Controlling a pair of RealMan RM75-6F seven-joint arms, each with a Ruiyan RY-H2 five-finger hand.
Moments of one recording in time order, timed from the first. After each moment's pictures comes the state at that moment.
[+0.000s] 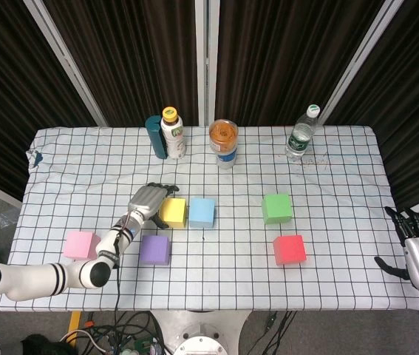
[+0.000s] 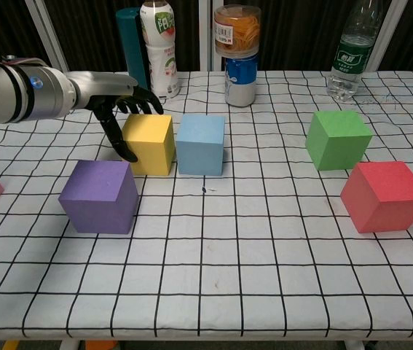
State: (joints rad) left arm -1.03 -1.51 -0.15 -1.48 0.59 0.75 0.39; right arm 0.11 -1.02 0.06 -1.61 -1.52 1.45 0.09
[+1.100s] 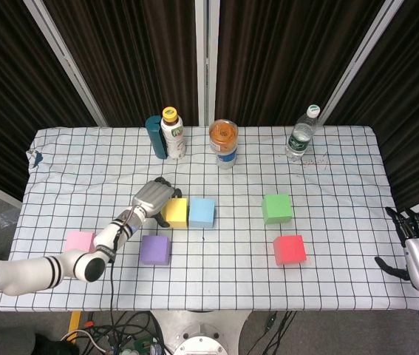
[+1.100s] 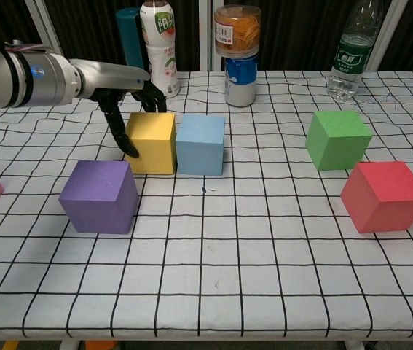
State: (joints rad) left arm -1.07 -1.48 -0.12 -1.43 0.79 0.66 0.32; right arm 0.10 -1.02 0.06 -1.61 -1.51 1.45 0.09
